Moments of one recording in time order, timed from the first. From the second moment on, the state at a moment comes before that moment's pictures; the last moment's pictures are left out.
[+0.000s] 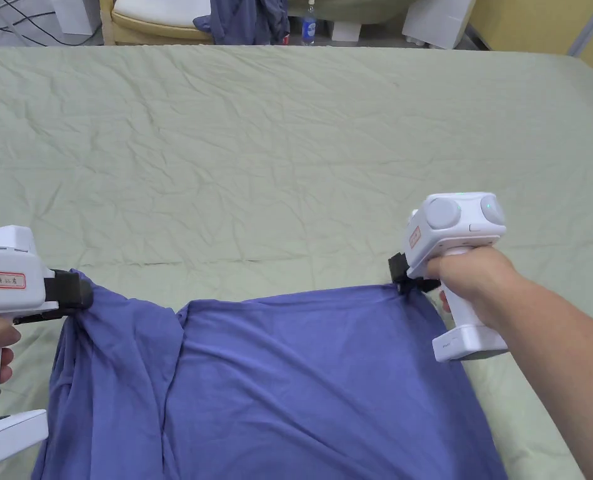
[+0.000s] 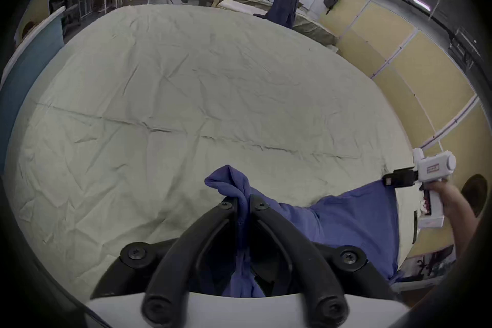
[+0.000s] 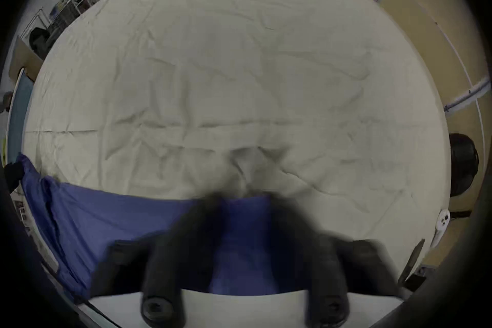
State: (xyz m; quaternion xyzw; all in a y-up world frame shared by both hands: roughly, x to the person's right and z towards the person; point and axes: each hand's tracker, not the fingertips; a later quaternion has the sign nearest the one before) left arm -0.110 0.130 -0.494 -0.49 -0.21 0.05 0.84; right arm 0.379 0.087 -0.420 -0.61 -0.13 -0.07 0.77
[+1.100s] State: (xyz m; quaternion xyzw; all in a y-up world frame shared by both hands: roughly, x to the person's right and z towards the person) left arm -0.215 0.134 -0.292 -0.50 -0.31 -0.02 0.80; right arm 0.336 0.150 -0.140 -0.59 -0.02 -0.01 0.81
